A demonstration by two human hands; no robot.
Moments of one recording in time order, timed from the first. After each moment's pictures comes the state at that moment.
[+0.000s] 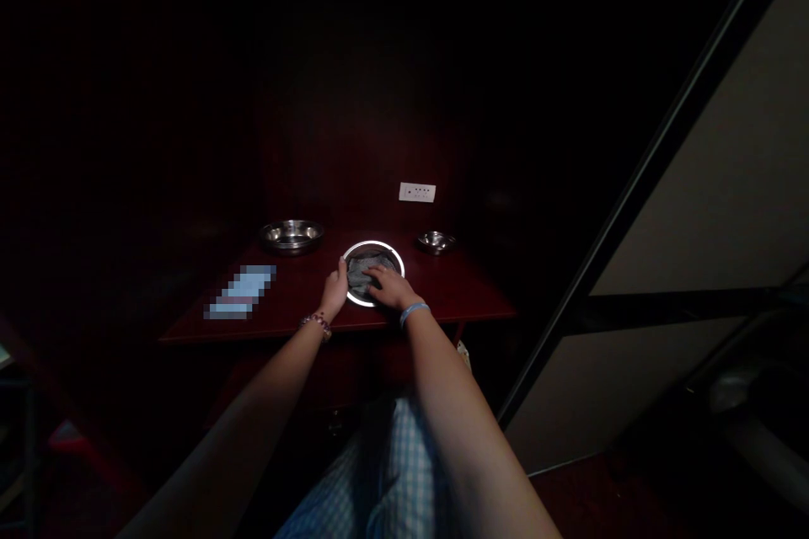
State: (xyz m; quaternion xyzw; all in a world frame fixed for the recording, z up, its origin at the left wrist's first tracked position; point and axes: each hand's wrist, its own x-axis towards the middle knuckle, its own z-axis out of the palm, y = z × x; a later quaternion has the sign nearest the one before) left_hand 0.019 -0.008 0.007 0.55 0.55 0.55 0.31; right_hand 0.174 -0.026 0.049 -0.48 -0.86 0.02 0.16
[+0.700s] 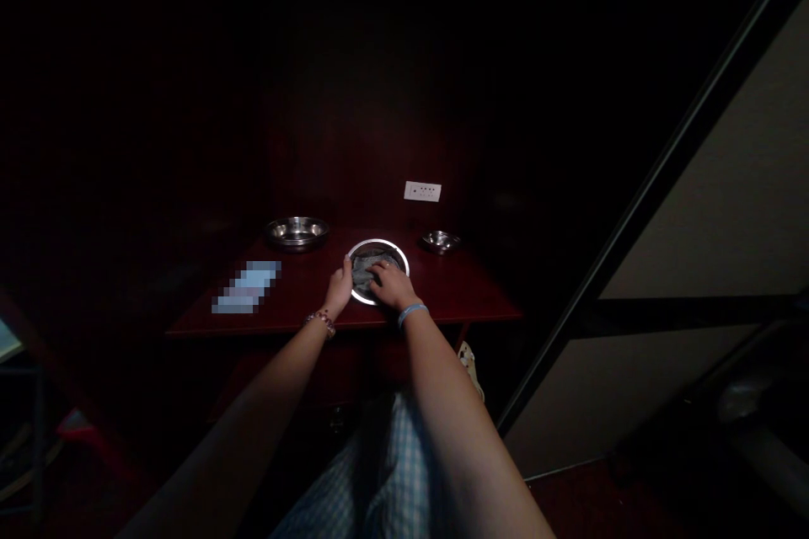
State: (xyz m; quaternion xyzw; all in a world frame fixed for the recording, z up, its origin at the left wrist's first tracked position) left_hand 0.019 -0.007 0.007 0.55 0.55 0.54 0.31; right_hand 0.162 -0.036 0.057 -0.51 -0.84 -0.02 0.15
